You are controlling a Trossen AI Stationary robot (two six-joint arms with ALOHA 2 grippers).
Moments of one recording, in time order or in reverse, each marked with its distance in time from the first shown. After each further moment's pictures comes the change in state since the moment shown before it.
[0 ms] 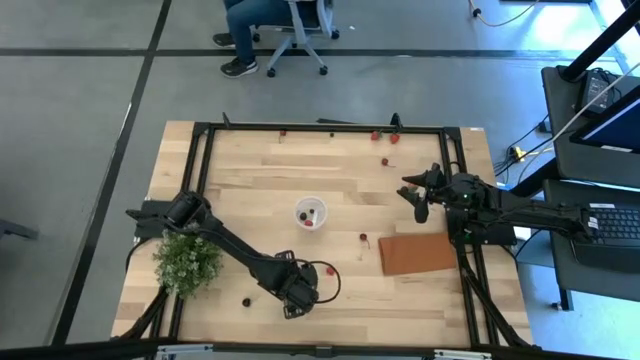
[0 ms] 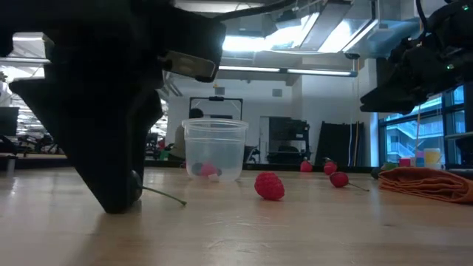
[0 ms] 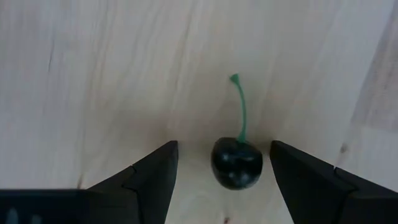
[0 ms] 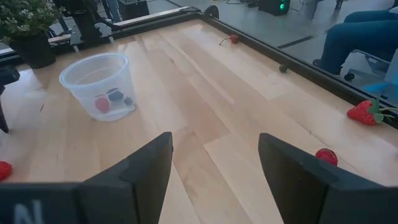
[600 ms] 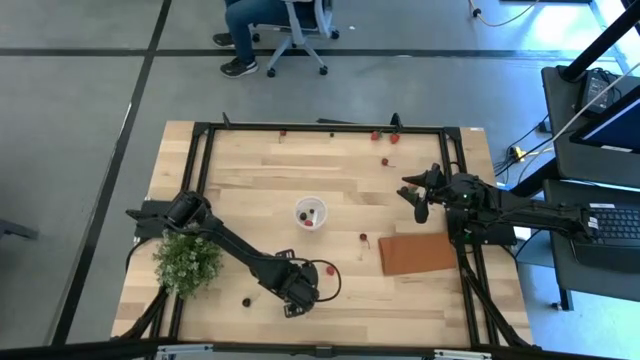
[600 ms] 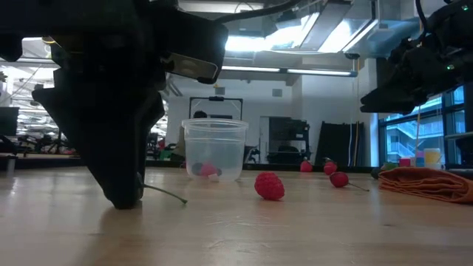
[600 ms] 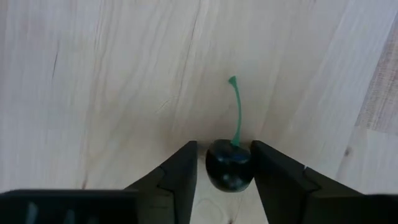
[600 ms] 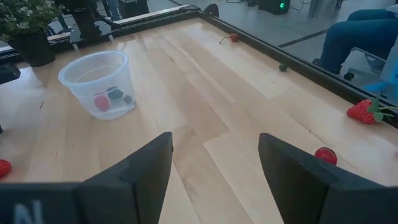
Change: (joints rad) left arm 0.001 0.003 -0.001 -0.002 0.012 0.003; right arm 0.000 0.000 0.000 -0.006 0.000 -0.003
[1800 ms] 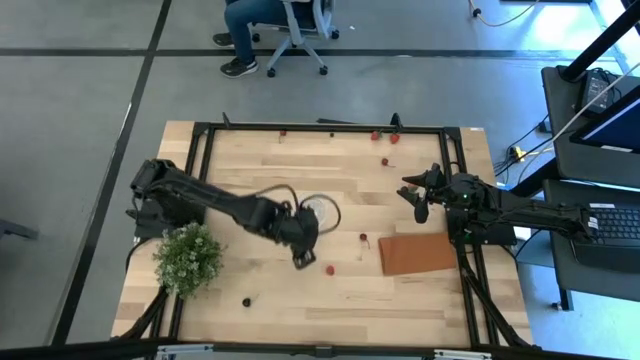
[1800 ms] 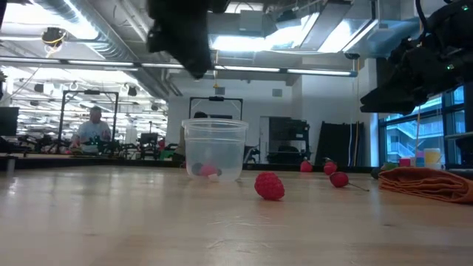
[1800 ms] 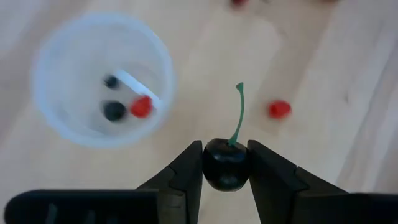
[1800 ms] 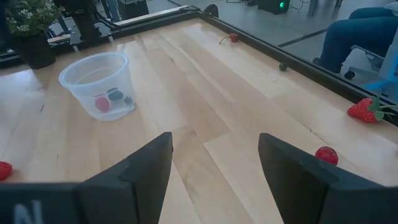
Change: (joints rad) left arm 0.263 -0.362 -0.002 -0.121 -0.093 0.042; right arm 0.000 0.000 0.000 0.001 0.000 0.011
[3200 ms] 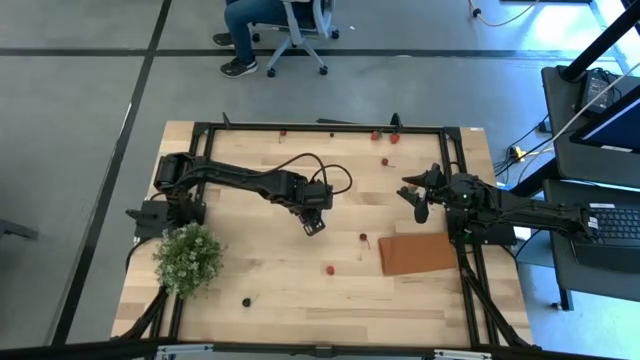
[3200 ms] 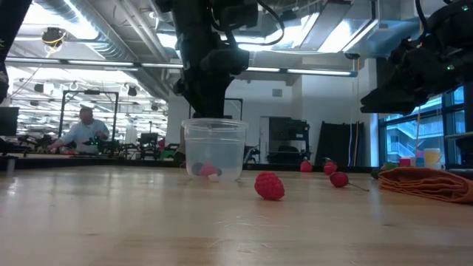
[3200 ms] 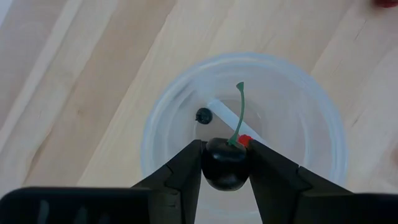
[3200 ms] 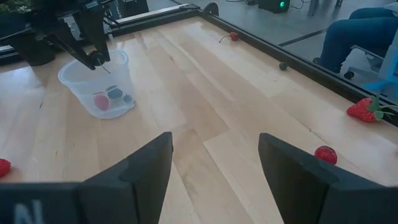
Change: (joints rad) left arm 0.262 0.137 0.000 0.002 0.043 0.215; right arm 0.000 0.000 0.000 -0.004 0.000 -0.008
